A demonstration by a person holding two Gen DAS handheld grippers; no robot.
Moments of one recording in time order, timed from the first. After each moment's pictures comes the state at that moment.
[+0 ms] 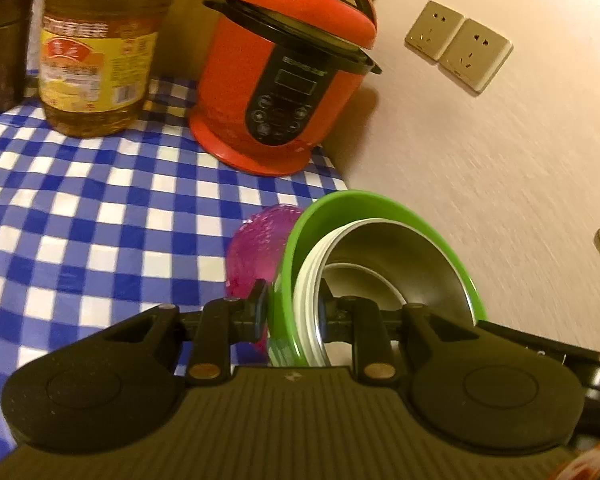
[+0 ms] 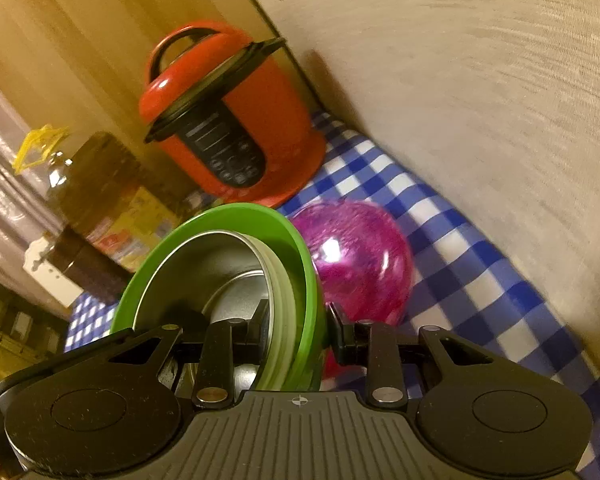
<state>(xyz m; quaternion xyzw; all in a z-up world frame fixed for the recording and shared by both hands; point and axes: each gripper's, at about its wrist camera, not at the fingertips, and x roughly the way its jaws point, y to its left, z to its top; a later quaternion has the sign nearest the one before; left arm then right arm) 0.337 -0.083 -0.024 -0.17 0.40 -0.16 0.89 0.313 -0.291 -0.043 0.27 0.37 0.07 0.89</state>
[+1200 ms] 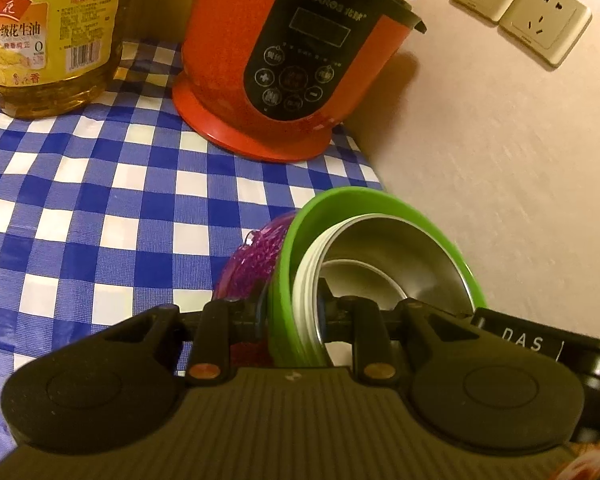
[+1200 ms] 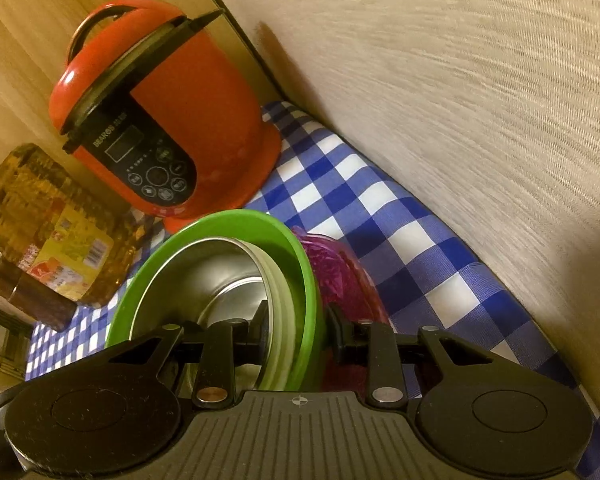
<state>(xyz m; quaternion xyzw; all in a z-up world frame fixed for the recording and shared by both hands) 0.422 -0.110 -0.086 -0.16 0.43 -0.15 0.87 0.404 -0.314 -0.108 0.28 0.39 0.04 0.88</state>
